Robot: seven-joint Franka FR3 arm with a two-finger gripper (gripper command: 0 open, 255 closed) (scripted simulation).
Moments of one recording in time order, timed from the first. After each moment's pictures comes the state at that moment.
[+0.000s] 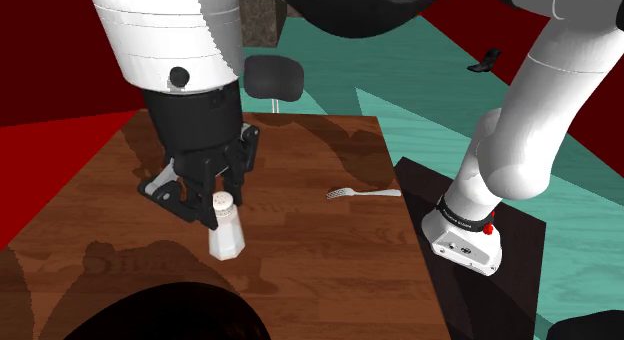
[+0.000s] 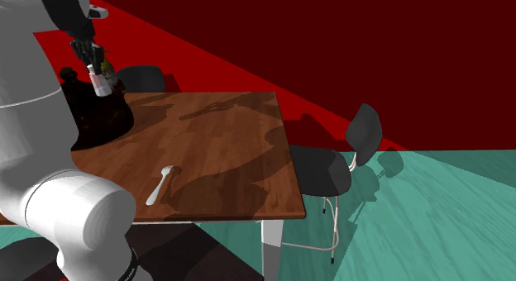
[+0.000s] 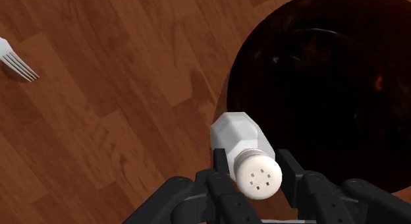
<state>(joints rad) 0.30 0.04 0.77 -1.67 0.01 1.77 0.89</state>
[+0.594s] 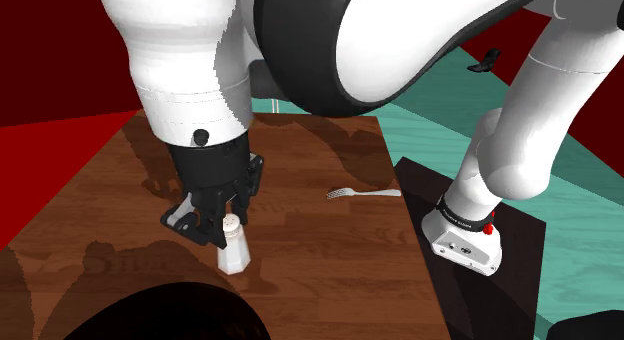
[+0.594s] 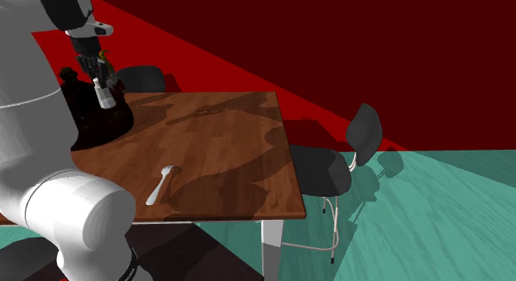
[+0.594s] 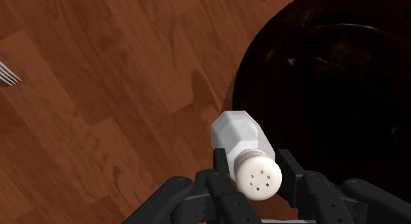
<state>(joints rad) 0.30 0.04 0.77 -1.80 0.01 1.90 0.88</state>
